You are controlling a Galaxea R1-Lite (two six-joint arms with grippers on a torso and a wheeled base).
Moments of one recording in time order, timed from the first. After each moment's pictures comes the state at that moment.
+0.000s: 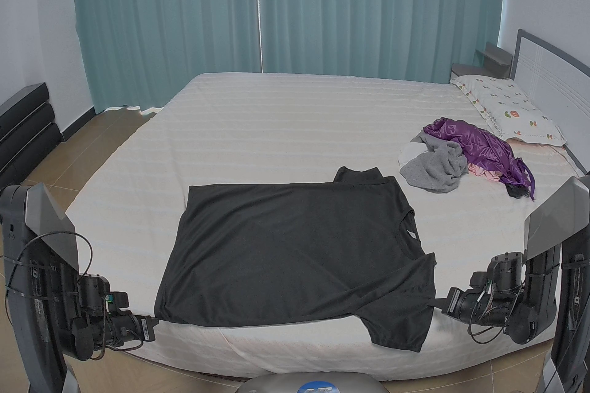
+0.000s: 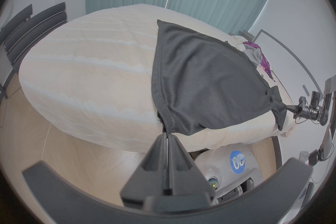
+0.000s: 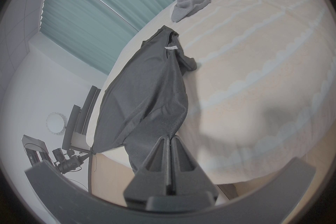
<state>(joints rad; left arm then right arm) 0.11 2.44 -0.03 -1.55 -0.30 -0.06 0.14 2.37 -0.13 -1.53 0.31 0.62</state>
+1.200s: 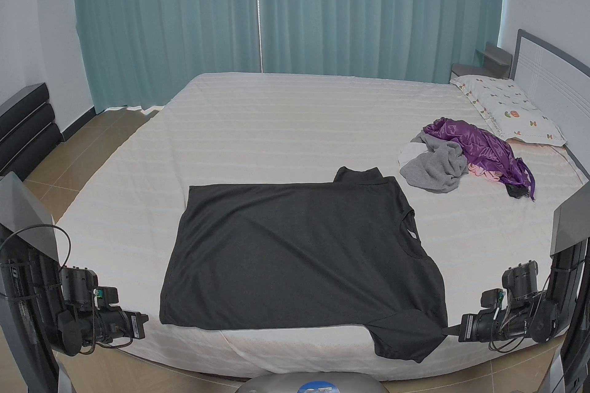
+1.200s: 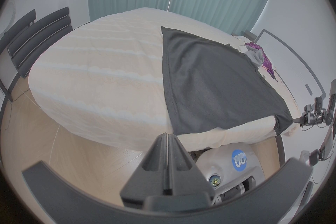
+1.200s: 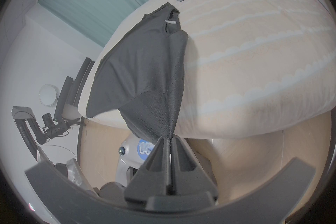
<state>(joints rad) 0.15 2.28 -0.02 -1.40 -0.29 -0.01 0.08 2.21 -0.02 -1.21 0.39 0.33</state>
